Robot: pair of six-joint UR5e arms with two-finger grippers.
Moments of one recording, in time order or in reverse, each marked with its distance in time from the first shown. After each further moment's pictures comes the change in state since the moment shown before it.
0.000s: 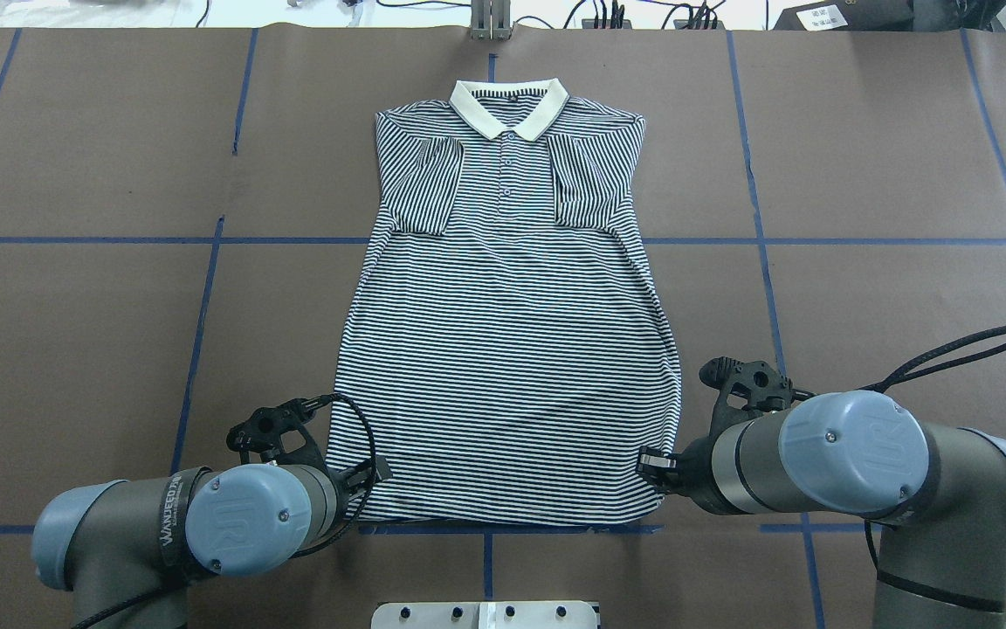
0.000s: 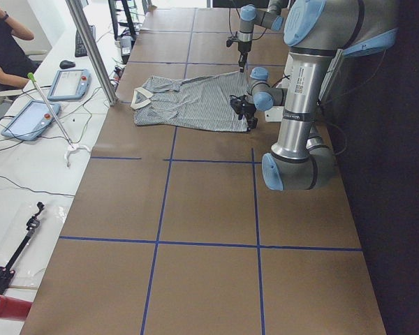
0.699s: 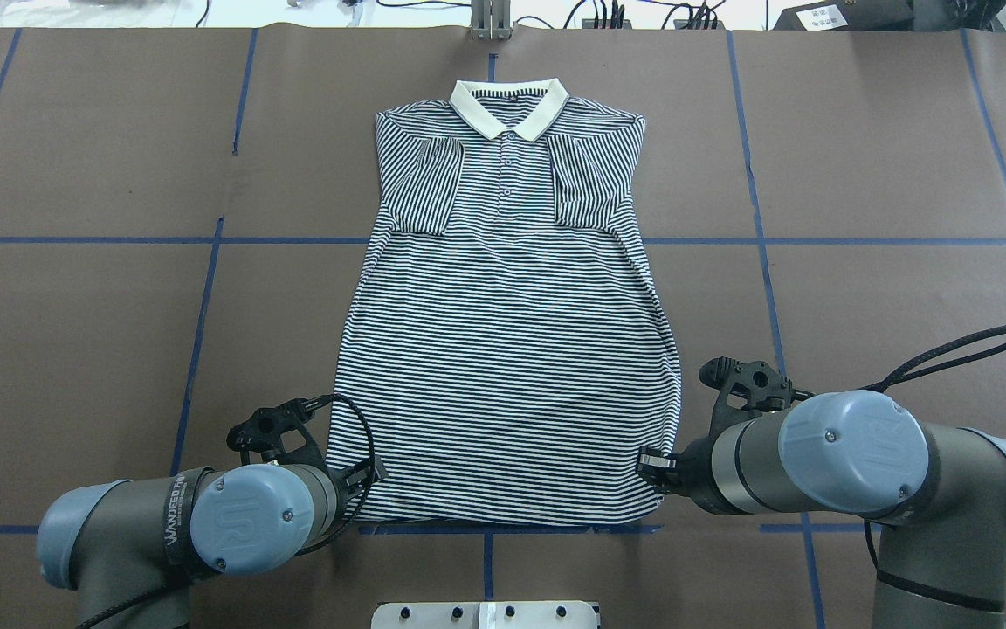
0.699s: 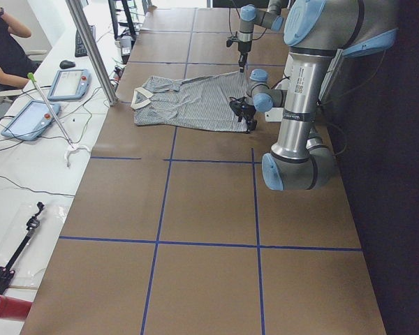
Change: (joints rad) left arm 0.000 -0.001 0.010 0.000 0.006 -0.002; right arm 0.001 0.001 0.000 0.000 0.001 0.000
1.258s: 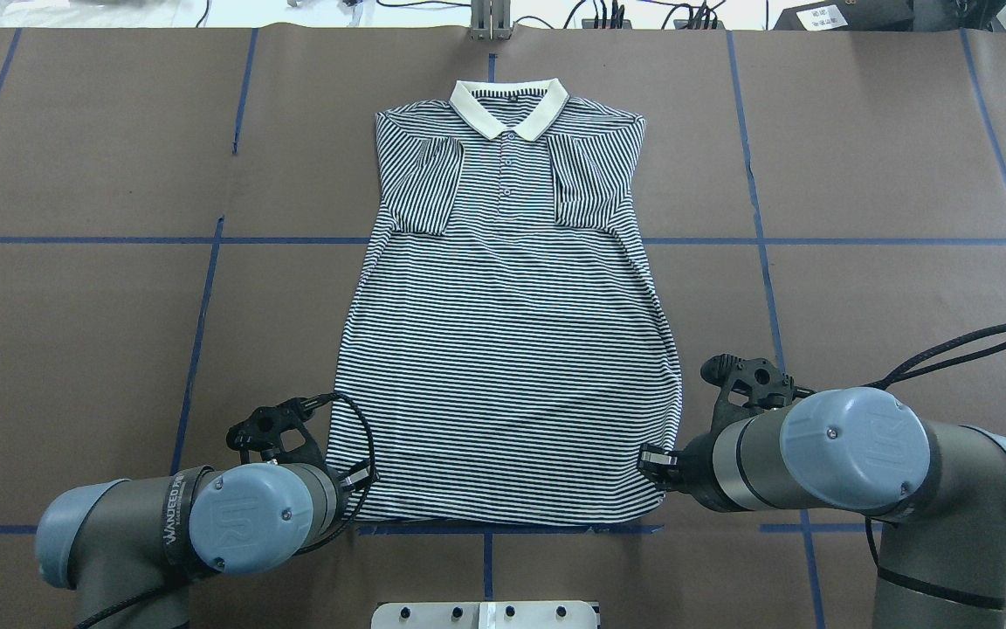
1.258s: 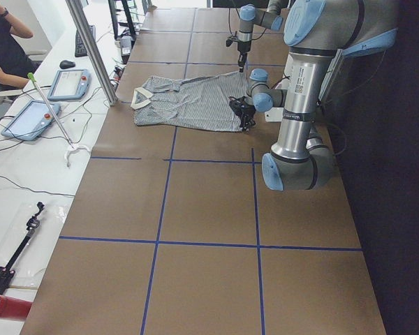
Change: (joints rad) left arm -0.001 0.000 -0.005 0.002 0.000 0.001; right arm 0.005 -0.001 -0.001 0.000 0.000 0.000
